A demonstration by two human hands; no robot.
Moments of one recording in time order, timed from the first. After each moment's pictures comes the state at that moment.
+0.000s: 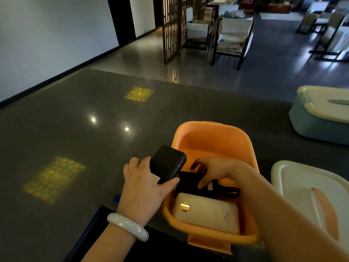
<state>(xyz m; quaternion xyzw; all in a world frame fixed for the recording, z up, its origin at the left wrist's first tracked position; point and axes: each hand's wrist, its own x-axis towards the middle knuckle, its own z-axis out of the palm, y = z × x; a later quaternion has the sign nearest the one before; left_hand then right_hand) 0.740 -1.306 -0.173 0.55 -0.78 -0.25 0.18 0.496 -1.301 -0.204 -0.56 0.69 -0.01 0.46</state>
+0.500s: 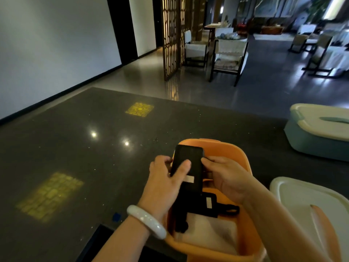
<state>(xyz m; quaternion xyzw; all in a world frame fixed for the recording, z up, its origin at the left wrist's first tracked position) 0.694 -1.313 -0.142 0.49 -0.67 -0.49 0.25 0.515 -1.263 -0.151 -0.34 0.53 -0.49 0.60</state>
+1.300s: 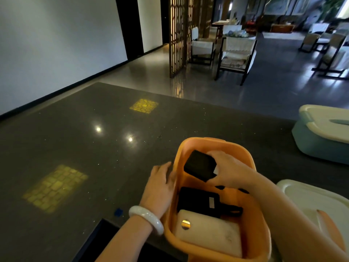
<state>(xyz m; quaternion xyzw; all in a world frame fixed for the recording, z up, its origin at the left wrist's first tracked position) 0.708 -1.324 -0.181 0.49 -0.73 -0.43 0.21 0.481 -1.292 -0.169 -0.64 0.73 -0.12 0.23</state>
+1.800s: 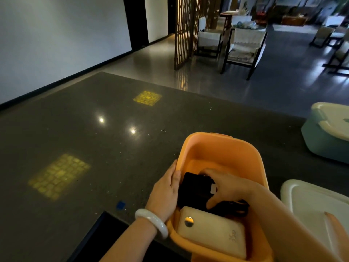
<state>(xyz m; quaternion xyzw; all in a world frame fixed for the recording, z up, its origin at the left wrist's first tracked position) 0.703 -1.319 -0.203 0.49 -0.69 -0.49 0.20 0.490 -1.292 -0.209 -0.62 0.68 -0.01 0.39</state>
